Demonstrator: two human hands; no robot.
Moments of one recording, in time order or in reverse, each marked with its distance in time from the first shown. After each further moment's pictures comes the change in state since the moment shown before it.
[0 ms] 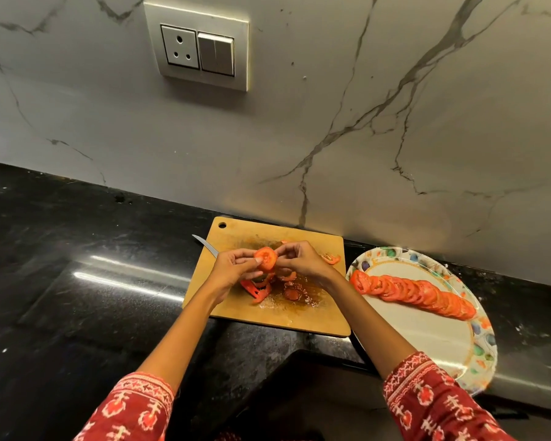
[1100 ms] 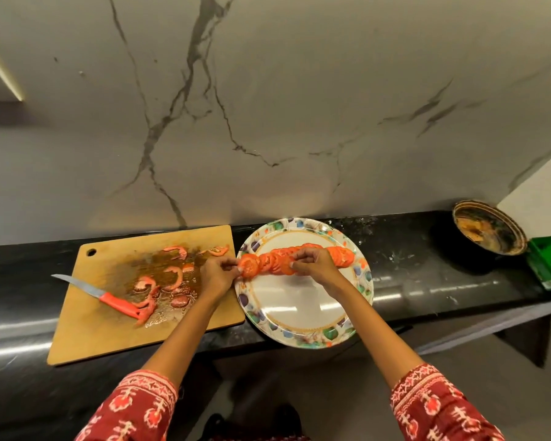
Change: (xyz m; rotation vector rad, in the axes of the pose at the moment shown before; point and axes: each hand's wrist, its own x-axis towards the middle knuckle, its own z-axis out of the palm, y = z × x) left_hand 0.029 -0.059 0.189 0.686 0.056 0.110; right_hand -0.141 0.123 -0.167 0.268 0.542 0.107
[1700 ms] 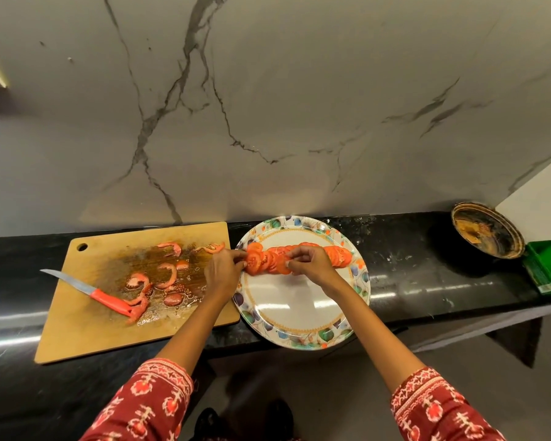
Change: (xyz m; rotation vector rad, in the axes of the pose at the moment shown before) left_hand 0.001 0.014 0.019 0.425 0.044 0.193; right_hand 0.002 -0.003 0.000 -0.125 -0.018 -0.037
